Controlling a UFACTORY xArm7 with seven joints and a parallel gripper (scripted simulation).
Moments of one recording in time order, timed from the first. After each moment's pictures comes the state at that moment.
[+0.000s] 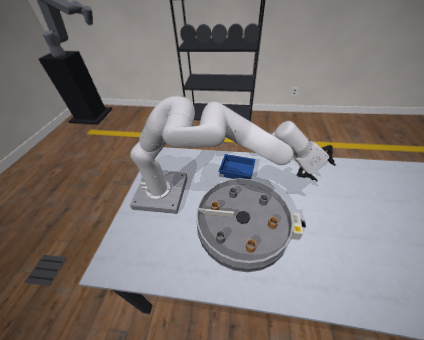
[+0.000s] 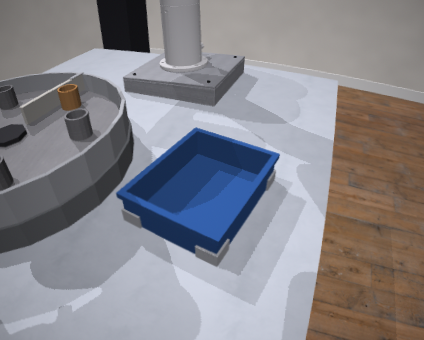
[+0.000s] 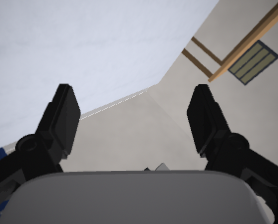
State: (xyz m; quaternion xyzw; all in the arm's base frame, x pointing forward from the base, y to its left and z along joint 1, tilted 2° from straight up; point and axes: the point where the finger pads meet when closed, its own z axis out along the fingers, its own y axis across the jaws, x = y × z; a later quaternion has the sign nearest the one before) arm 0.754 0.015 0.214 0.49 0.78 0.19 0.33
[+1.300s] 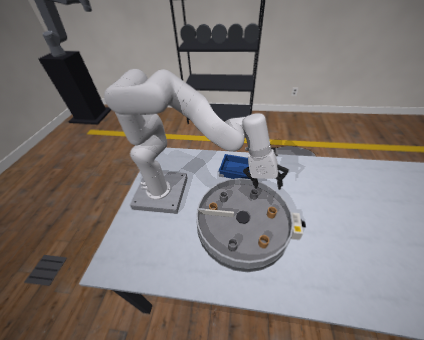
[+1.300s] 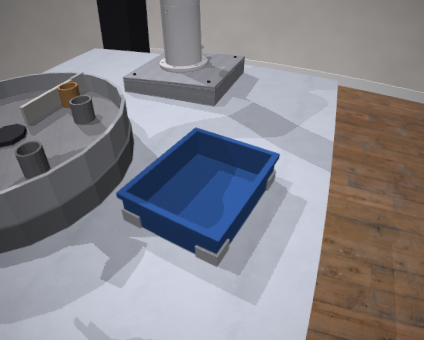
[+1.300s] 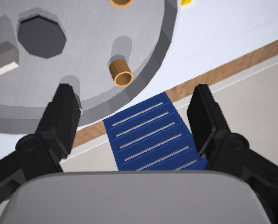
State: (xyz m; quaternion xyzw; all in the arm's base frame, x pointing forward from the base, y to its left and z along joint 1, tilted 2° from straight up) arm 0.526 -0.089 0.221 0.78 0.59 0.06 0.18
